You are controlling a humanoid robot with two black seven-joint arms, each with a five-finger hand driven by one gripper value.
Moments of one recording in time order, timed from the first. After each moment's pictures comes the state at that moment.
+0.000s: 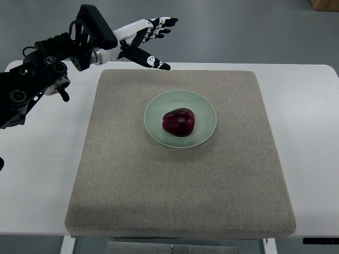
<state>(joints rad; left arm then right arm) -1.03 0.39 -0.62 -0.91 0.88 -0.31 -0.23 0.00 0.00 -0.02 0.12 0.01 0.08 -0.04</state>
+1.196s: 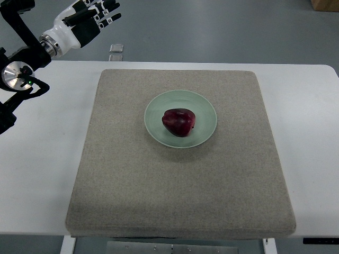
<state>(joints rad) -0.95 0.48 -0.69 -0.84 -0.04 -0.33 -0.06 0.00 0.00 -0.01 0.17 0.02 0.11 -0.04</state>
